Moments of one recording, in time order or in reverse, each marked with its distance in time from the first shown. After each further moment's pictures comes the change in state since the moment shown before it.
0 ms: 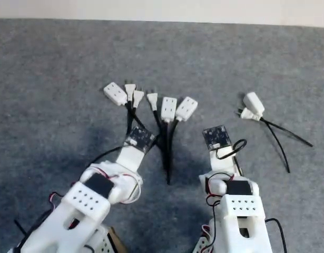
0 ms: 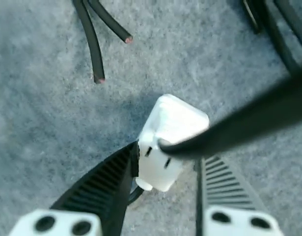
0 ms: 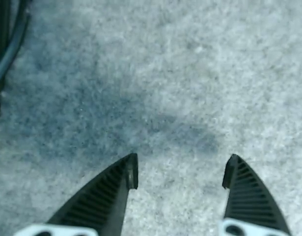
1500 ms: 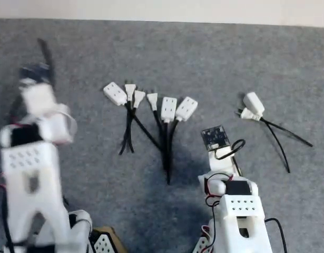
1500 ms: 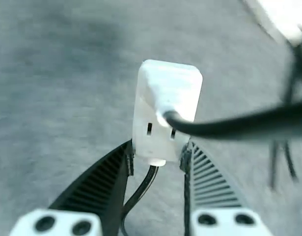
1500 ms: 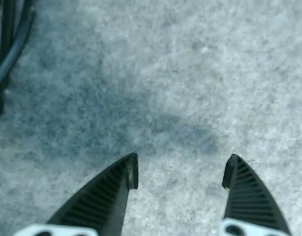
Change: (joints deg) left arm -46.0 11.2 -42.5 15.0 -0.5; right arm -0.7 0.0 0.2 0.0 0.0
